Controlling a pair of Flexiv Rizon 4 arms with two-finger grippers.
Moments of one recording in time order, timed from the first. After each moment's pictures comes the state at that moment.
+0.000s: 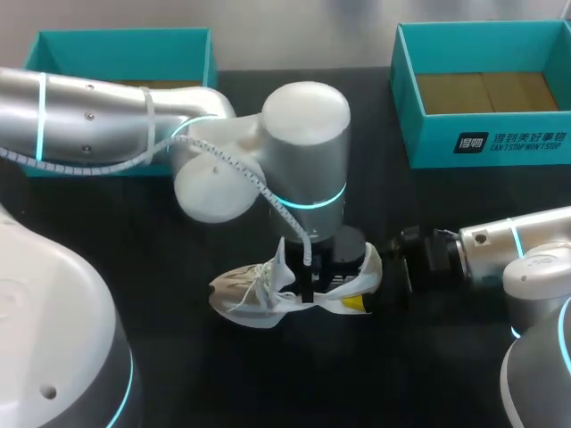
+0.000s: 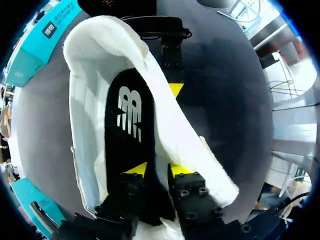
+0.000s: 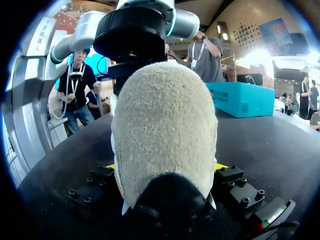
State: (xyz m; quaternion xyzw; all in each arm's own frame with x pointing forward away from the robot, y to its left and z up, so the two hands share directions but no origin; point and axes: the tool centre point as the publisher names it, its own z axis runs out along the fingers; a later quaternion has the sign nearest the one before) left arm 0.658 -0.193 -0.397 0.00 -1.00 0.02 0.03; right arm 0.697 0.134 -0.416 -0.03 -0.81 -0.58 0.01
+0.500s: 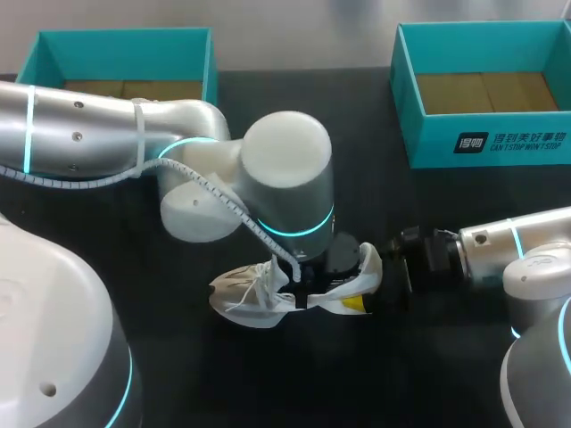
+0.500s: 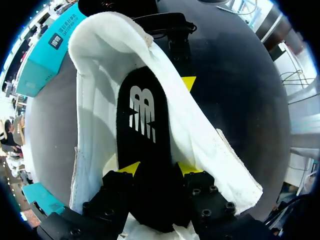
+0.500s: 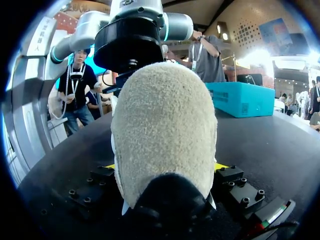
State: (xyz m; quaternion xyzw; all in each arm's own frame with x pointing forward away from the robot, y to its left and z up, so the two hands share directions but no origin) left arm 0.676 -0.194 -0.408 -0.03 -1.00 0.04 -0.05; right arm 0.697 0.134 -0.417 -0.03 -0.81 -0.58 0.01
